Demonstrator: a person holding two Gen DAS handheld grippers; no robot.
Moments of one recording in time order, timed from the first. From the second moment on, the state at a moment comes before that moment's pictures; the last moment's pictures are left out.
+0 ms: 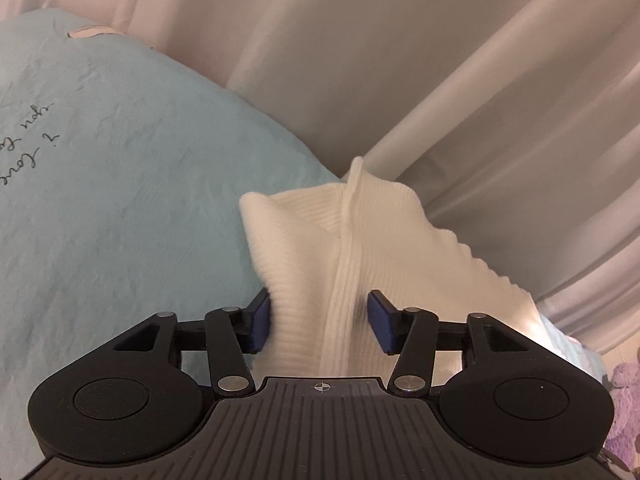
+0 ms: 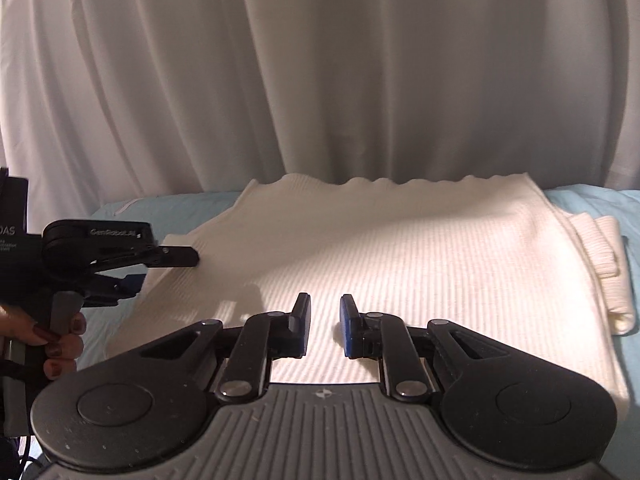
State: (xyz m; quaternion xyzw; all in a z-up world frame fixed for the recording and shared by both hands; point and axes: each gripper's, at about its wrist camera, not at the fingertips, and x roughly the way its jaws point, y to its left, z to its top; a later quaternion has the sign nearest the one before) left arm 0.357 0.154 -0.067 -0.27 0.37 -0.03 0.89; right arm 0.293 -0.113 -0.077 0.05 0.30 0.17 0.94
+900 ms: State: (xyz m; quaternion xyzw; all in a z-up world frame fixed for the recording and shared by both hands) left arm 0.366 0.018 -0.032 -0.27 0.37 -0.10 0.88; right arm 0.273 -0.208 -0.075 0.11 0.29 0.00 0.95
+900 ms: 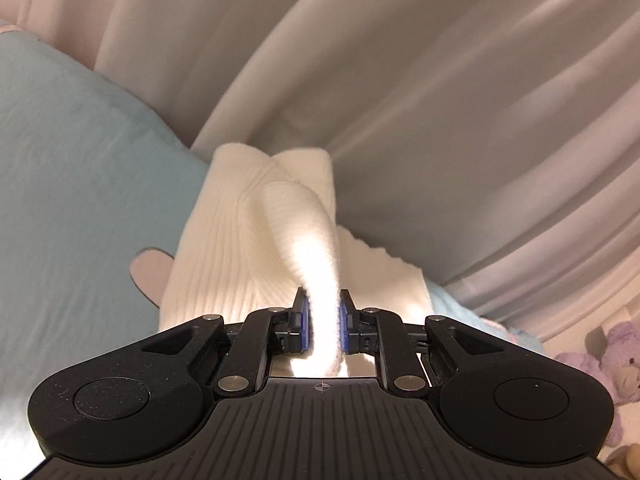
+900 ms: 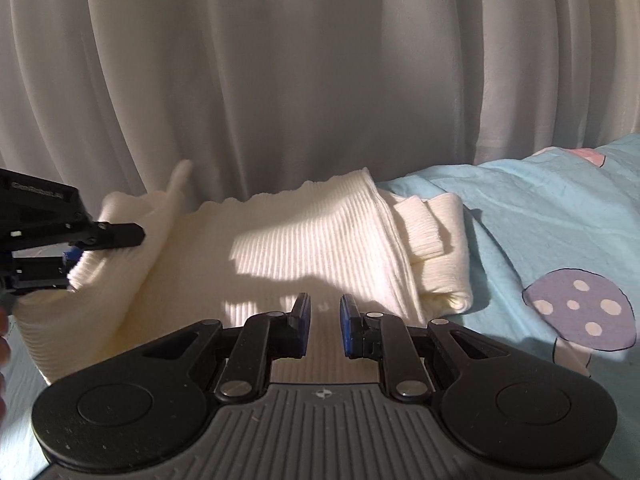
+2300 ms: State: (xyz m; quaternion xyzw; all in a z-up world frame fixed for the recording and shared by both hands) left arm 0.306 0.034 -0.058 -0.15 0.42 -0.14 0.88; right arm 0.357 -0.191 -0.073 0.31 0.38 0.20 0.85
